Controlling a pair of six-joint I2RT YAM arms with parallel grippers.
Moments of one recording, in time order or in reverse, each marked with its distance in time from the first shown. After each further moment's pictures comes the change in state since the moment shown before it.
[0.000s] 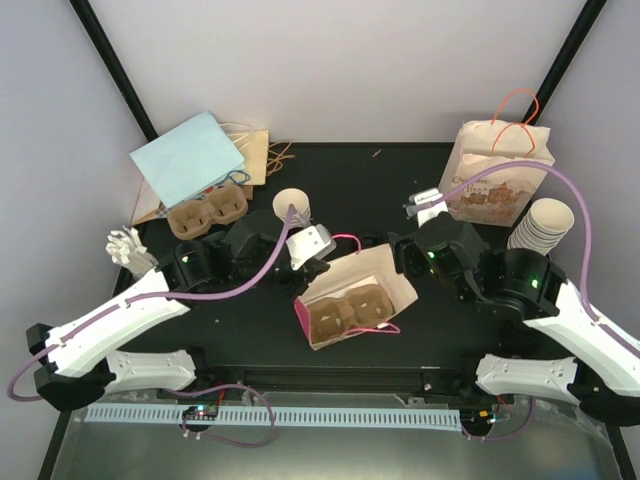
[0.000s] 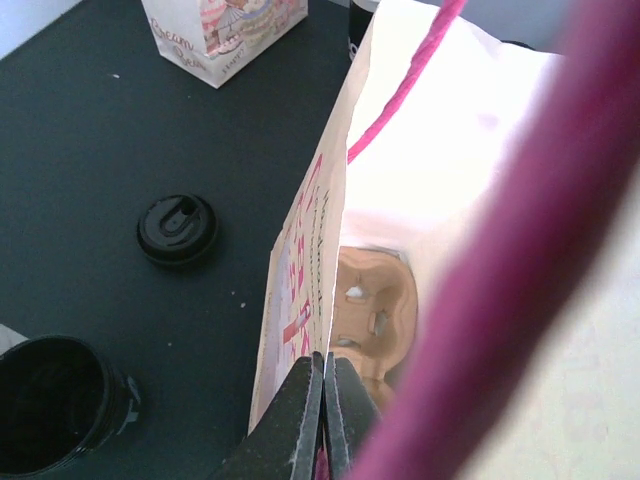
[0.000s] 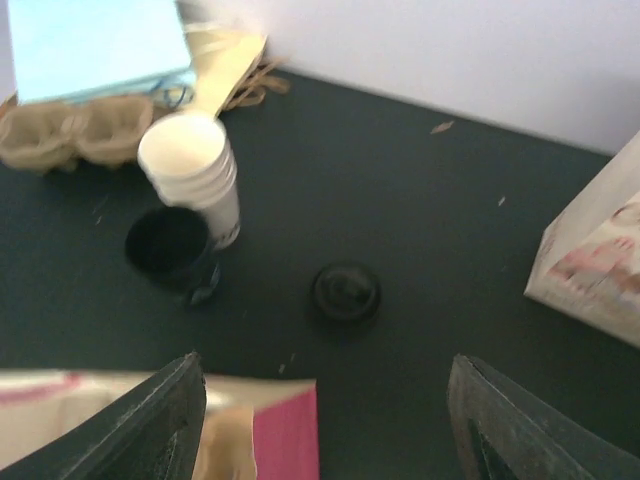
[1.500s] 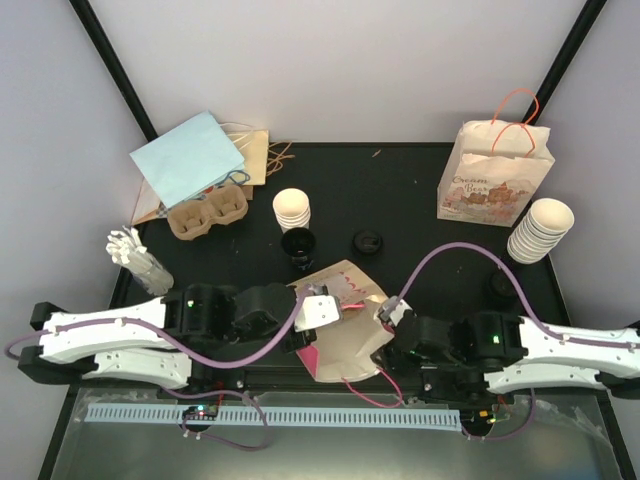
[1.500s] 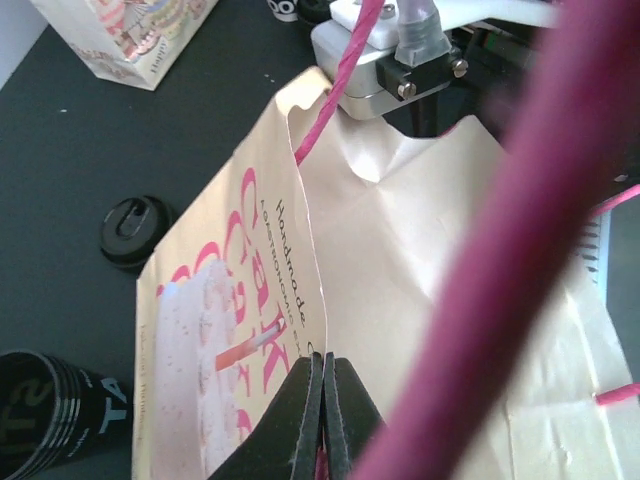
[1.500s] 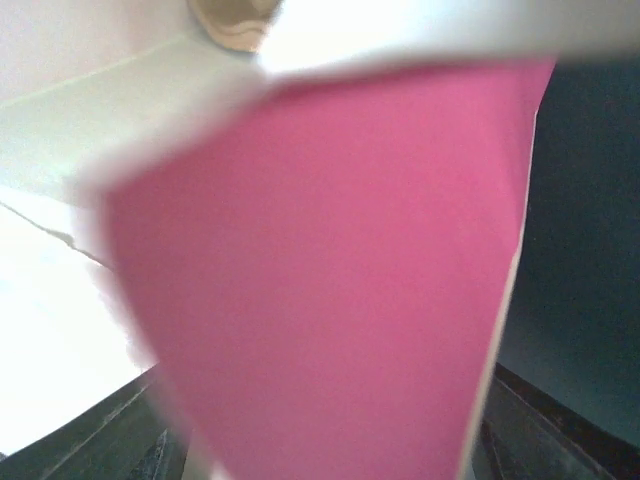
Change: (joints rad) left arm -0.398 -0.124 -0.187 0.027 -0.319 0.055; right arm 0.376 -0.285 -0.694 0.082 -0.457 0.365
